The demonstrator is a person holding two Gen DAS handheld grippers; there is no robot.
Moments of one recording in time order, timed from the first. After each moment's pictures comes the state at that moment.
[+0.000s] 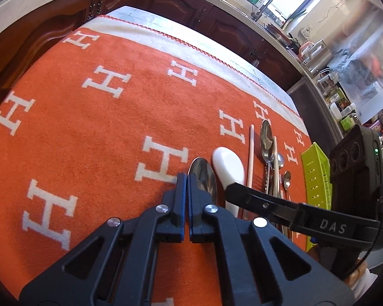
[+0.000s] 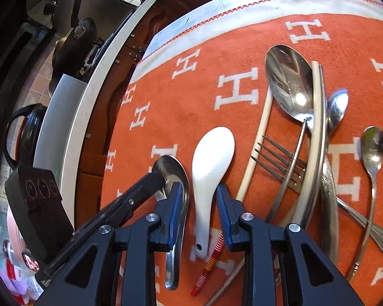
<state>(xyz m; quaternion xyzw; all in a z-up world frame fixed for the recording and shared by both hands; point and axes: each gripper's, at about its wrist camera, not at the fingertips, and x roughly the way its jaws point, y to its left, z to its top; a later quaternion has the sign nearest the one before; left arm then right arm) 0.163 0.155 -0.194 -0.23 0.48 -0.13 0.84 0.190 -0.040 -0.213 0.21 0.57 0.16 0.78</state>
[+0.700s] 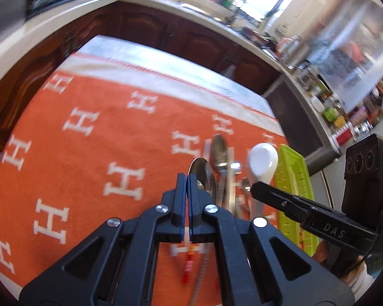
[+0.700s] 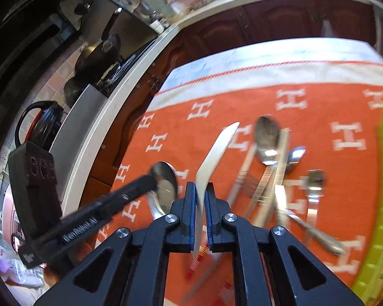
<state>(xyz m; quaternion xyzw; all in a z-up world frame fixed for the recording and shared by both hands) 0.151 0.118 -0.111 -0.18 0.44 -0.17 0.86 0.149 -0.063 -0.118 0.14 0.49 0.15 0.85</state>
